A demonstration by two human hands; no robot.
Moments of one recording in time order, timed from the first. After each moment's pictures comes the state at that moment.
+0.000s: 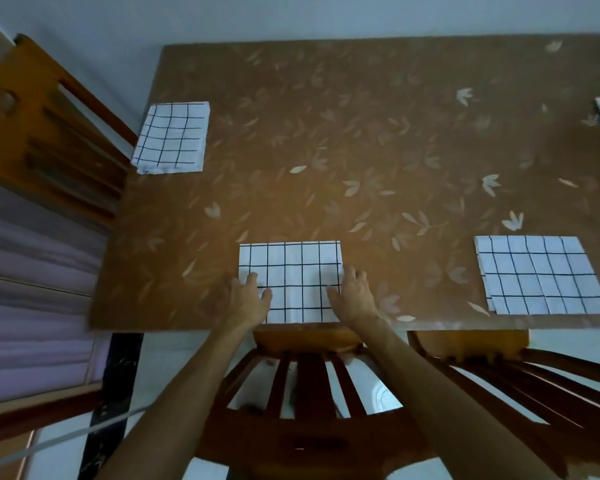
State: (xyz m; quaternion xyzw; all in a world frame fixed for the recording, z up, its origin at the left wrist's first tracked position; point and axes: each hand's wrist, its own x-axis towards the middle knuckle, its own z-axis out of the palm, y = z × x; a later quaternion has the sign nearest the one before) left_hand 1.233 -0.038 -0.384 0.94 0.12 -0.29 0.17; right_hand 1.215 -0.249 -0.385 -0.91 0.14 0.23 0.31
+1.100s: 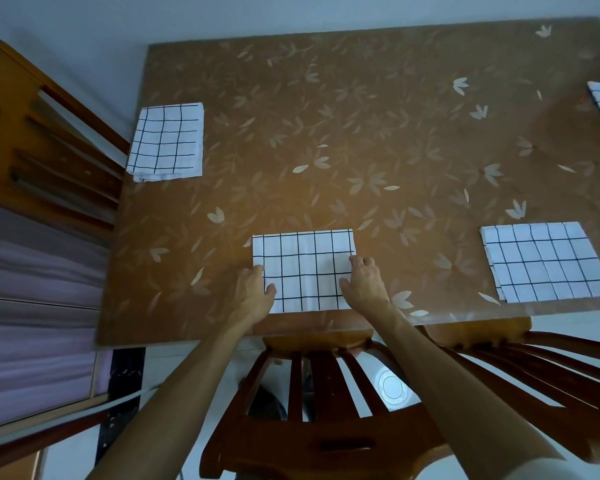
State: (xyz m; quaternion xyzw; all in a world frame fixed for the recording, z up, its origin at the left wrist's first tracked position) left_hand 1.262 -0.012 -0.386 0.95 0.02 -0.24 0.22; right_hand 1.241 -0.240 -0.389 -0.94 0.15 0.20 0.25
